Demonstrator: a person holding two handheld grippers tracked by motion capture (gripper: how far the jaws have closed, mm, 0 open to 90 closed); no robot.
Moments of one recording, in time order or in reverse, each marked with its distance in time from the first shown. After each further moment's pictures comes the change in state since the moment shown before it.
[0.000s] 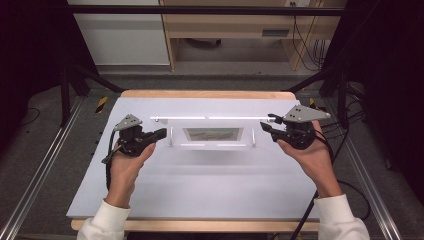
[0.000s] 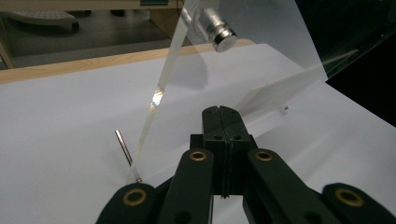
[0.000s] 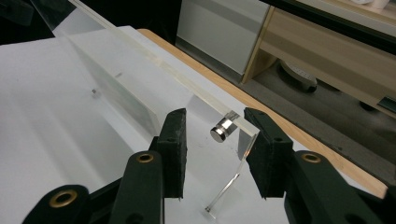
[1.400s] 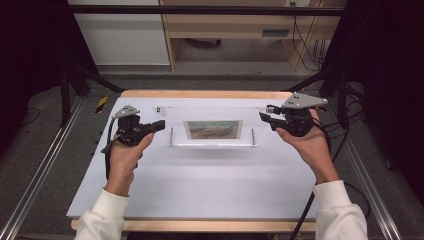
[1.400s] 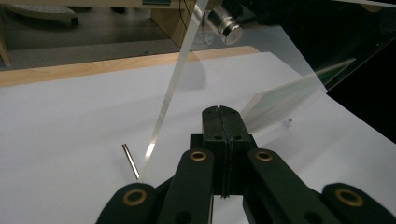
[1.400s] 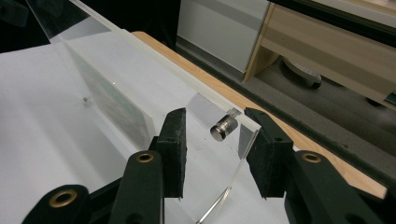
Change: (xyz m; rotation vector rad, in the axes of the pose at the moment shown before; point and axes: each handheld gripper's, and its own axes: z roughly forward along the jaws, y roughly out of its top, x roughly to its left) left arm 0.019 0.016 0.010 0.003 -0.008 -0.054; right arm -0.022 0.013 0.018 0.013 0.014 0.032
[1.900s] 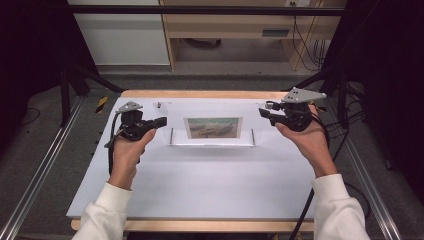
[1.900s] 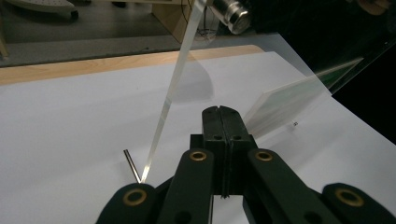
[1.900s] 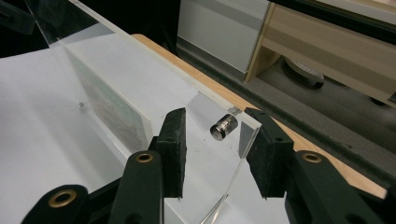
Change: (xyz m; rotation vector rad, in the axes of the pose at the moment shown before) left arm 0.008 0.008 0.013 0.014 -0.001 -0.023; right arm -0.011 0.005 0.009 -0.001 0.010 0.013
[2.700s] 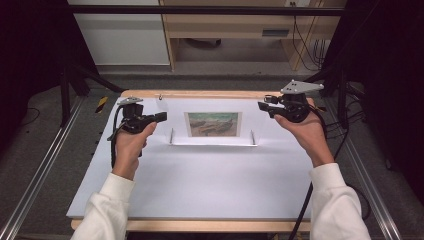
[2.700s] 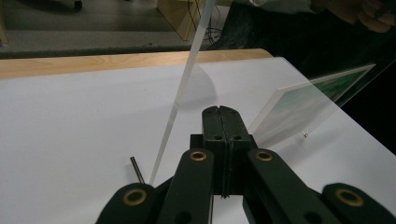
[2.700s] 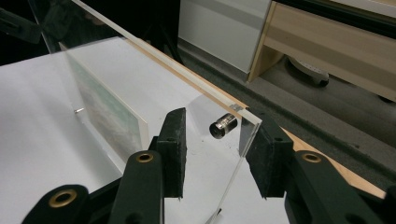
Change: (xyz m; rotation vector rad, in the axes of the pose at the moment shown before) left arm 0.017 0.008 0.016 0.019 0.010 -0.047; right arm -0.019 0.006 0.017 -0.005 0.020 0.033
